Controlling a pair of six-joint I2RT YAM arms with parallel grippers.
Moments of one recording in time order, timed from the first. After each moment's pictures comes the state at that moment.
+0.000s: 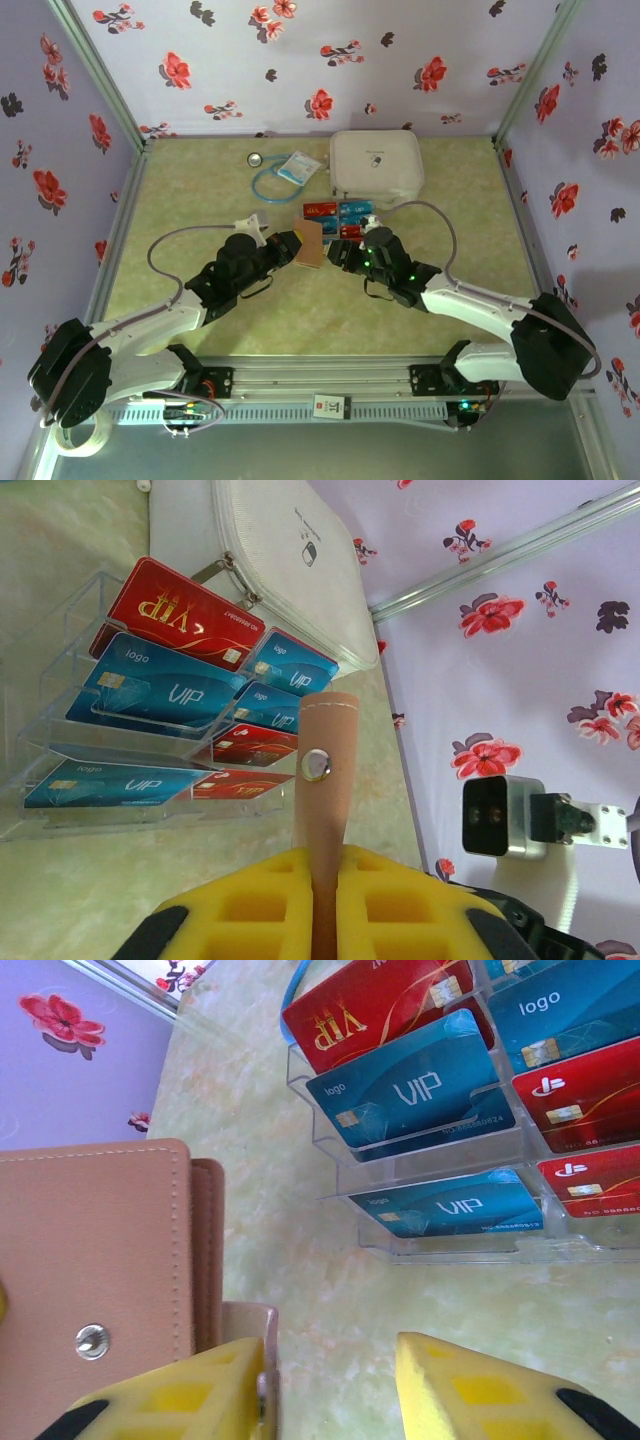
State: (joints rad) left arm -0.80 1.11 0.53 0.33 -0.02 -1.07; right arm 0.79 1.26 0.62 0.13 -0.04 0.91
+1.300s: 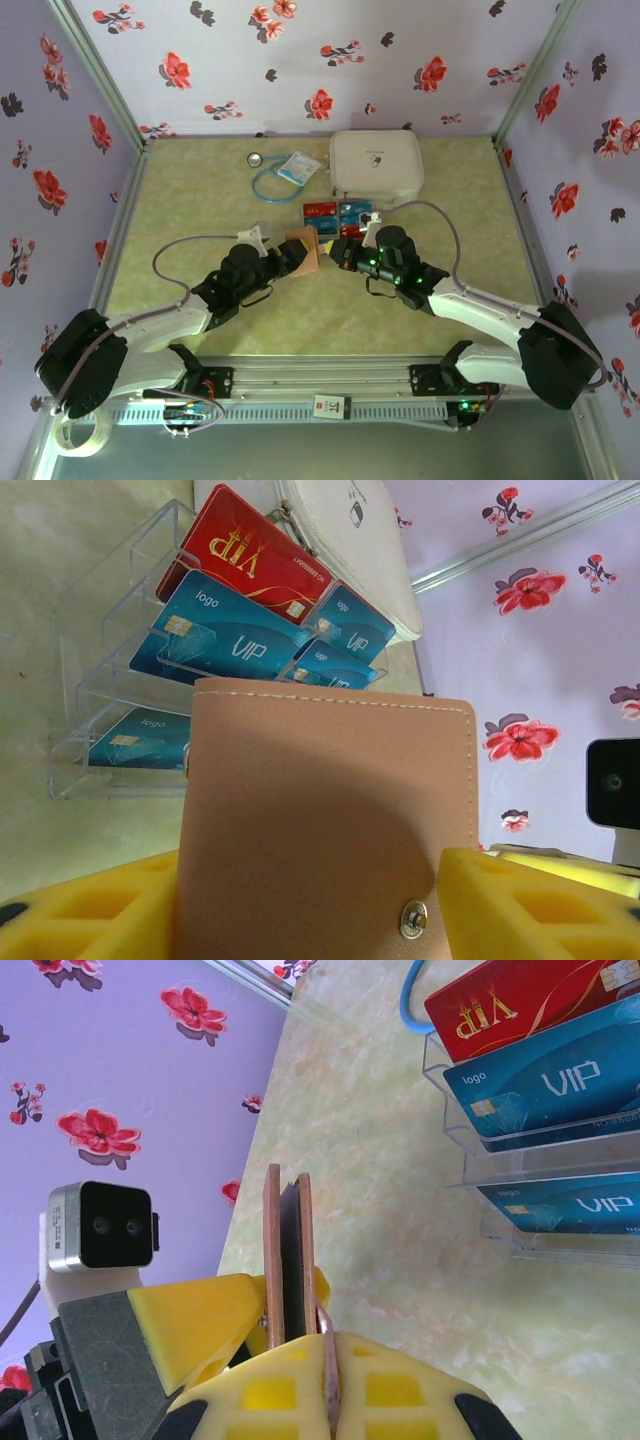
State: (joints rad) left arm -0.80 1.18 0.42 0.46 -0.01 -1.07; right arm 0.75 1.20 0.58 0.26 -0.24 0.94
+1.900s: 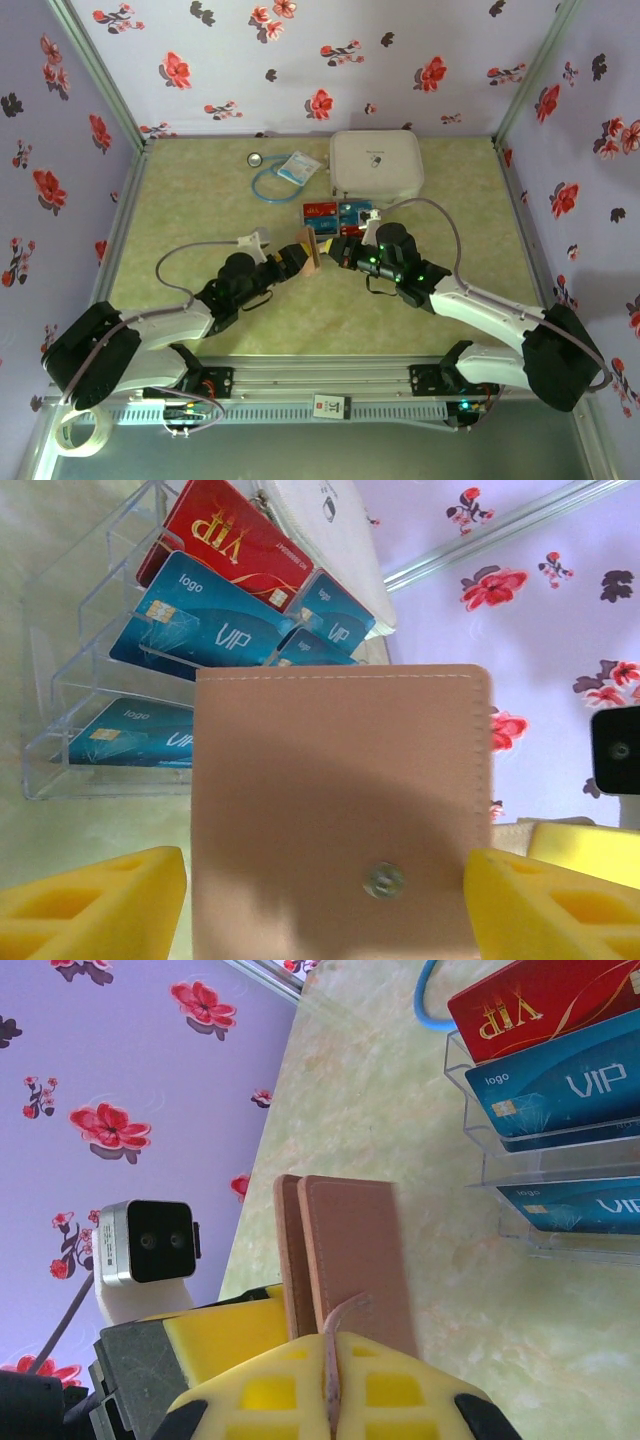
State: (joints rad) left arm -0.80 1.23 0.32 0.69 0.03 -1.07; right arm 0.75 1.18 0.61 0.22 -0.26 0.94
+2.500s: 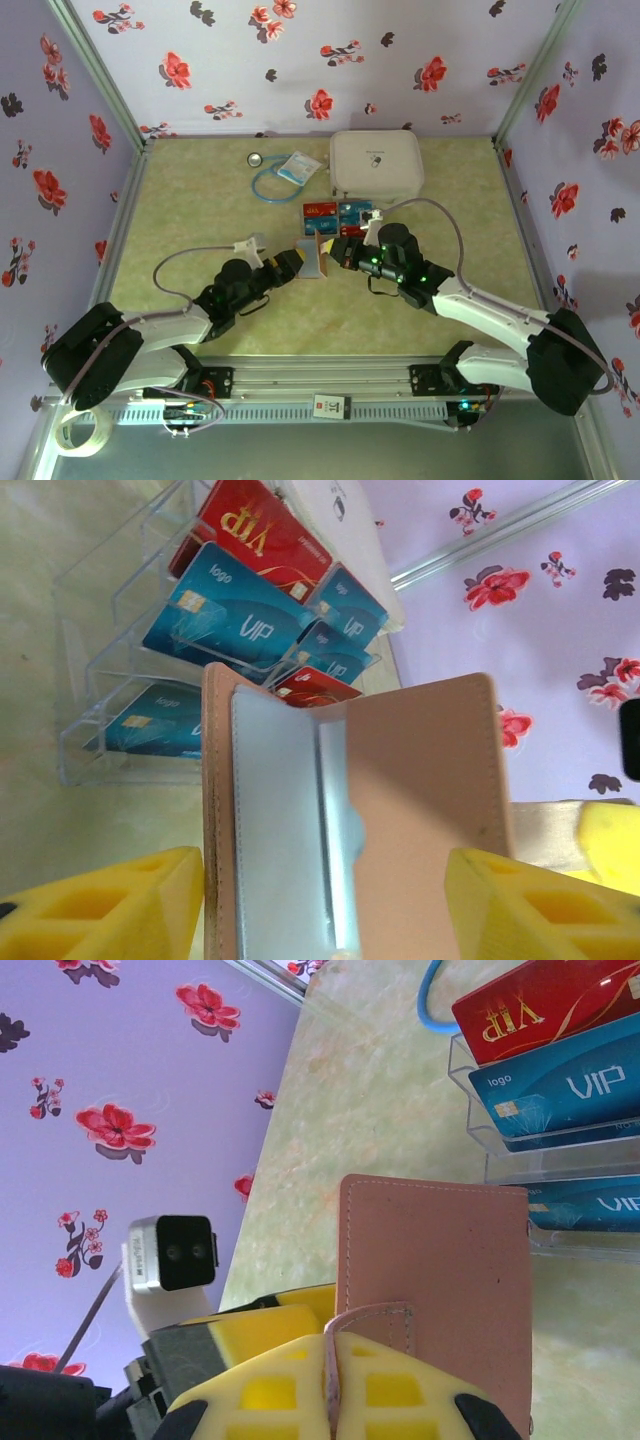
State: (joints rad) left arm -0.79 1.23 0.26 0.75 0.03 -1.06; right arm 0.75 1.15 0.61 0.20 -0.26 0.94
